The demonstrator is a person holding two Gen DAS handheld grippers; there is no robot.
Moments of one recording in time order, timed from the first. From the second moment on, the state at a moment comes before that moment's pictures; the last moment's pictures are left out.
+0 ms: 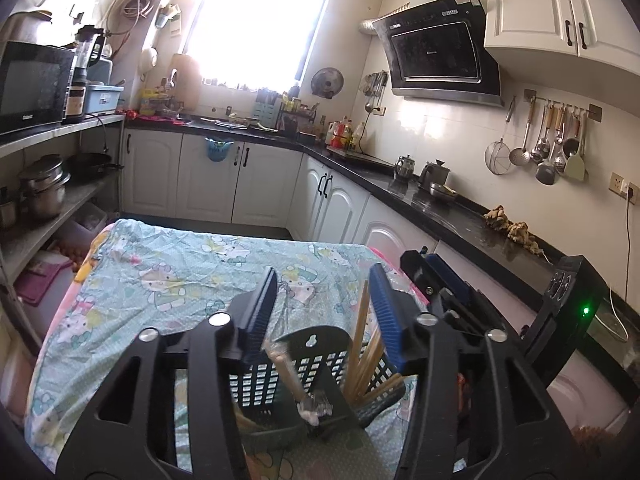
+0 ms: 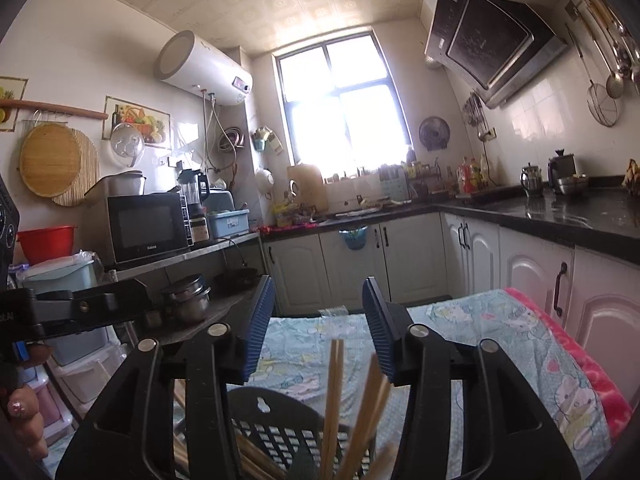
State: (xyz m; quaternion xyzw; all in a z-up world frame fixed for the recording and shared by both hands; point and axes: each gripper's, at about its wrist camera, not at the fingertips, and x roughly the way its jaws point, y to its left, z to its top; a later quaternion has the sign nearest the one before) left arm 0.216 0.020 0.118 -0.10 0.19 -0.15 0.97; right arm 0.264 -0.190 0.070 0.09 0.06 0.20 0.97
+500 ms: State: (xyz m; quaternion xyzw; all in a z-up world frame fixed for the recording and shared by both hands) left arm 0.184 0.035 0.117 -0.11 0.20 -0.13 0.97; right arm 0.224 -0.197 0.078 0.07 0.10 0.23 0.97
